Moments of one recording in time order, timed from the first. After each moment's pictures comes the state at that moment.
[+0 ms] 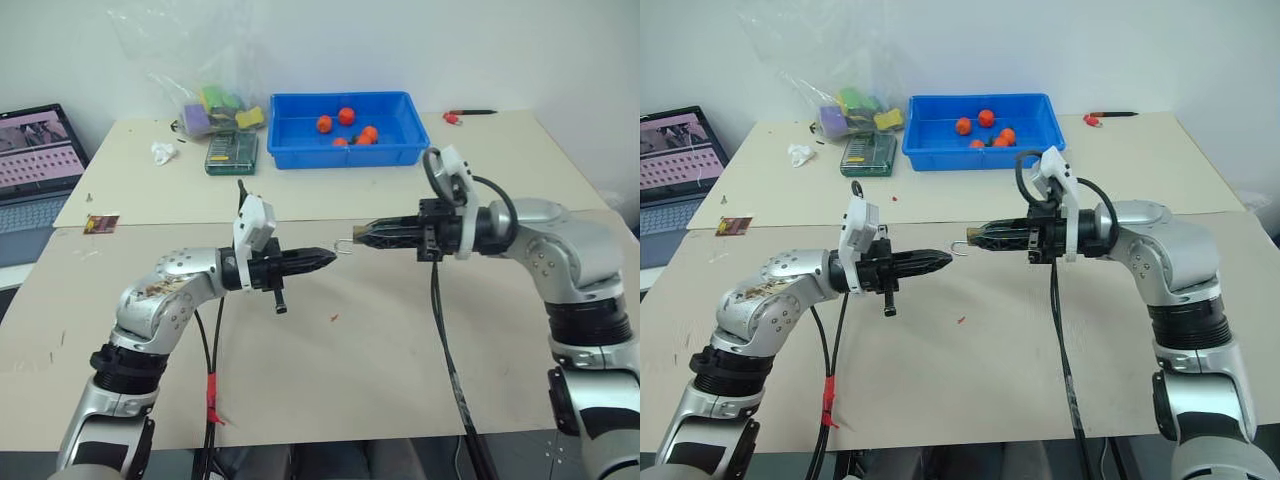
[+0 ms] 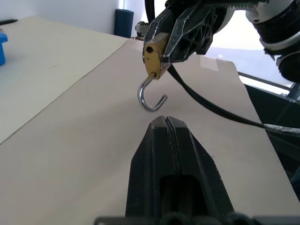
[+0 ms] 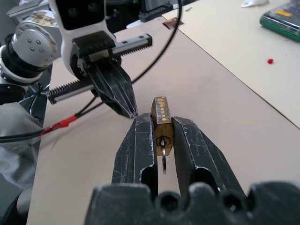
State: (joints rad) left arm -0.51 0.59 -0.09 -0.21 -0.64 0.59 -0.96; right arm -0.78 -0.72 0.05 -0.05 0.64 0.88 1.15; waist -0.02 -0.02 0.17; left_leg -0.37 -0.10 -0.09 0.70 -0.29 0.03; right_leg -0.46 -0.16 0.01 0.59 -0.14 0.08
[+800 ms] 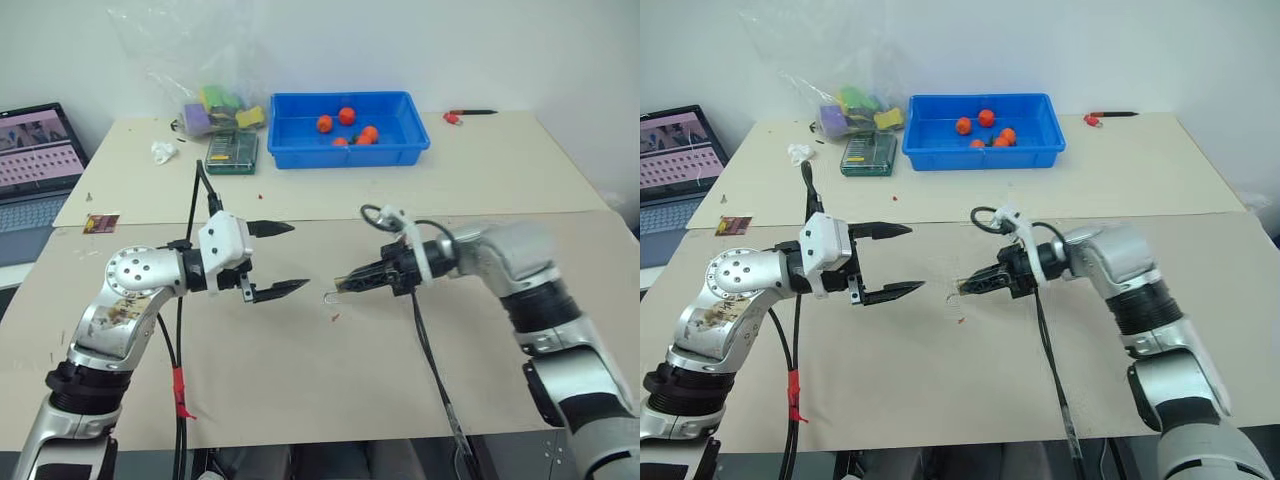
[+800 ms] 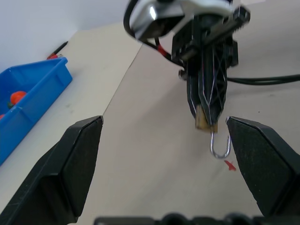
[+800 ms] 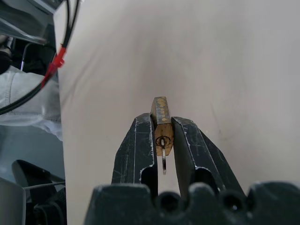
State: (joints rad) left arm -0.39 0.70 -0.04 -0.31 -0.39 0.25 -0.98; right arm -0.86 -0.57 0.36 0.21 0.52 1.11 1.15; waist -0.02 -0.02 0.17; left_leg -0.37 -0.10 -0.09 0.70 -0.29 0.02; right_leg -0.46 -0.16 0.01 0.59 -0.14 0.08
